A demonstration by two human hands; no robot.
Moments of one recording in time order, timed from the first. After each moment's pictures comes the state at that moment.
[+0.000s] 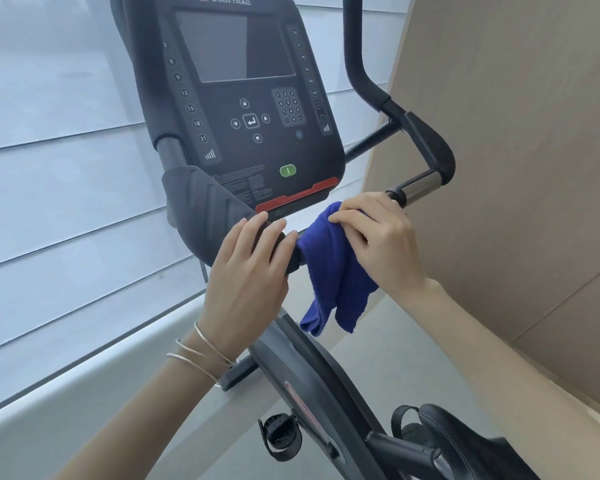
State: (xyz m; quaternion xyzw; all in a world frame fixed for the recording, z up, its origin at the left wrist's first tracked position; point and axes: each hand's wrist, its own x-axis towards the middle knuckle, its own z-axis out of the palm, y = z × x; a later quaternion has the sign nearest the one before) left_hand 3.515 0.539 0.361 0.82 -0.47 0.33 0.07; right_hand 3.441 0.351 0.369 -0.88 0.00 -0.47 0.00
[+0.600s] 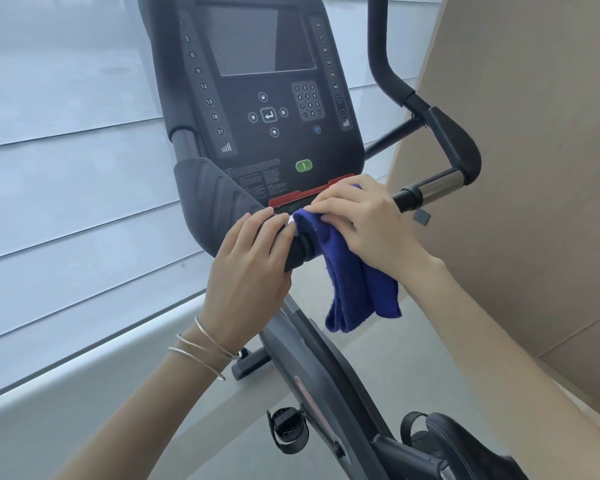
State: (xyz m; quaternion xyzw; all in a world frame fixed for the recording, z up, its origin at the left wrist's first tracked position) left_hand 3.505 0.537 0.367 0.85 -0.44 0.29 0.09; right_hand 3.456 0.357 0.396 -0.94 -0.05 -0.31 0.11
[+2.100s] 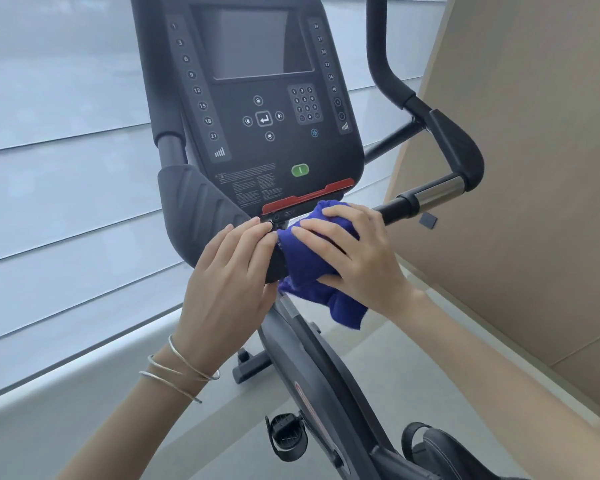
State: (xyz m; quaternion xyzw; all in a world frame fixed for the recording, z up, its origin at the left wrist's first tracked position) left_hand 3.503 0.536 0.366 0.84 -0.43 0.30 0.12; right_hand 3.459 0.336 0.345 -0.89 -0.14 -0.42 -0.10
